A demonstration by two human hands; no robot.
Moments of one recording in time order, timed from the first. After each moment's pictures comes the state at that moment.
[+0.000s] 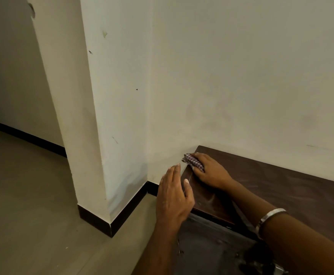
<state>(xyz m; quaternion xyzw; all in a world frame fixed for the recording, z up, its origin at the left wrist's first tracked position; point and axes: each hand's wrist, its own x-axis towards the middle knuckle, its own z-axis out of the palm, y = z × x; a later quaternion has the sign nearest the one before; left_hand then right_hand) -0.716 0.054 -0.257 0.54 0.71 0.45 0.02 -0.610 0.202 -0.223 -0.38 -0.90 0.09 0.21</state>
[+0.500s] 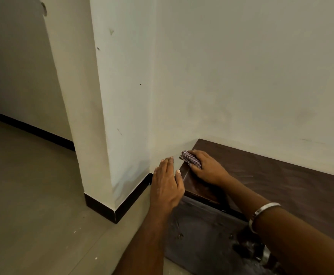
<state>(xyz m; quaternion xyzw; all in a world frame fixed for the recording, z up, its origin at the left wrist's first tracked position) -0.732 0.045 -0.263 0.54 0.75 0.39 0.02 -0.606 0.164 -0.218 -0.37 -0.90 0.12 0.19</state>
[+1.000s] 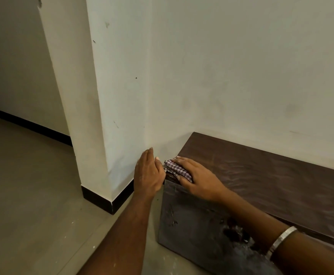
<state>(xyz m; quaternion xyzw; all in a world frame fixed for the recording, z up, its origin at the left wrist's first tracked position) -0.759 0.034 -0.258 0.47 0.78 0.42 0.01 -0.583 0.082 -0.223 -0.28 -0.93 0.11 0.20</state>
